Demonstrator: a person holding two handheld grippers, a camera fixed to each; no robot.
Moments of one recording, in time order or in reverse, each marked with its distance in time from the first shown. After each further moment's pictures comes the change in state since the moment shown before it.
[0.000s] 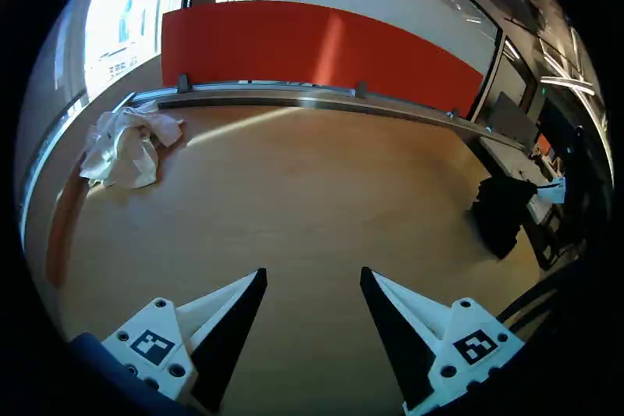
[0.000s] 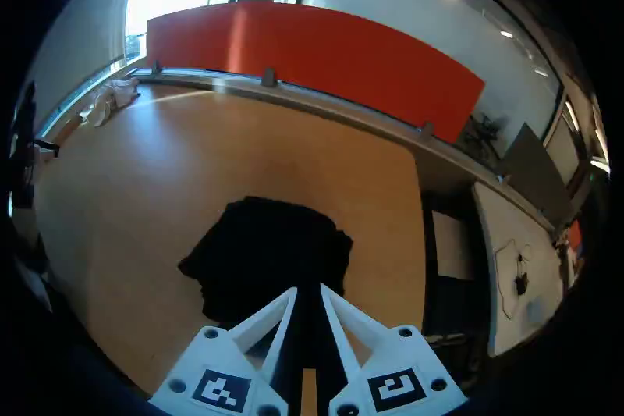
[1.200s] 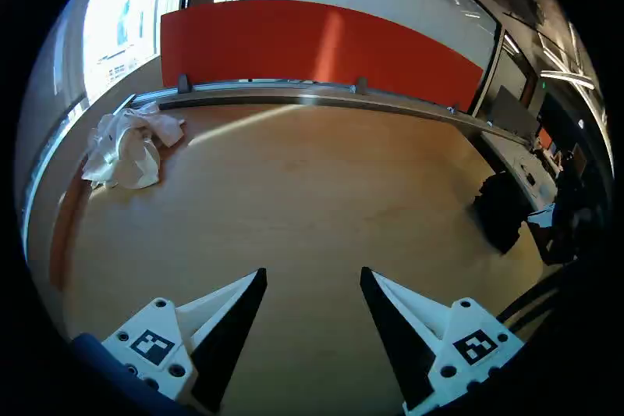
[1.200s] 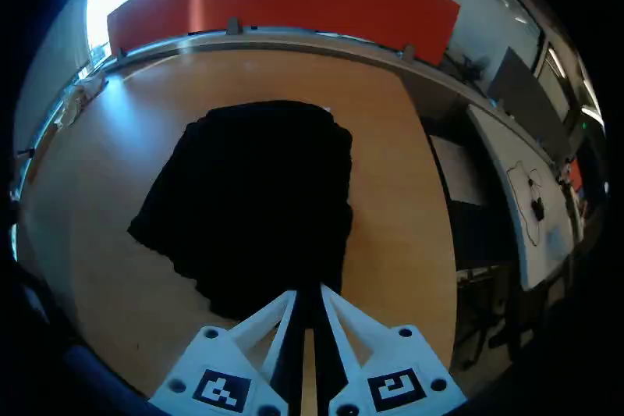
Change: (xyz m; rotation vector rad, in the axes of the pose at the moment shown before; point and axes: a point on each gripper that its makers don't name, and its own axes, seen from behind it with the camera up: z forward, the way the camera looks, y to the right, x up) left arm -0.004 -0.004 -0.001 0.012 -0.011 0.019; right arm -0.104 0.000 0.043 -0.036 -0.161 0.162
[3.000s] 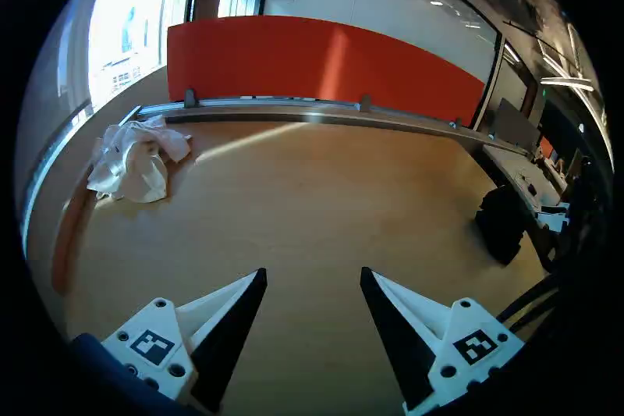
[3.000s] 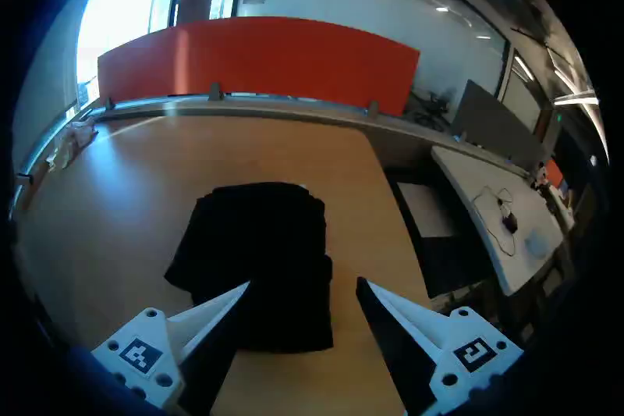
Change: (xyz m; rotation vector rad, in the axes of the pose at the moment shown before) left arm 0.024 -0.010 -0.007 0.010 0.075 -0.008; right arm 0.056 -0.005 -0.059 -0.115 0.273 0.071
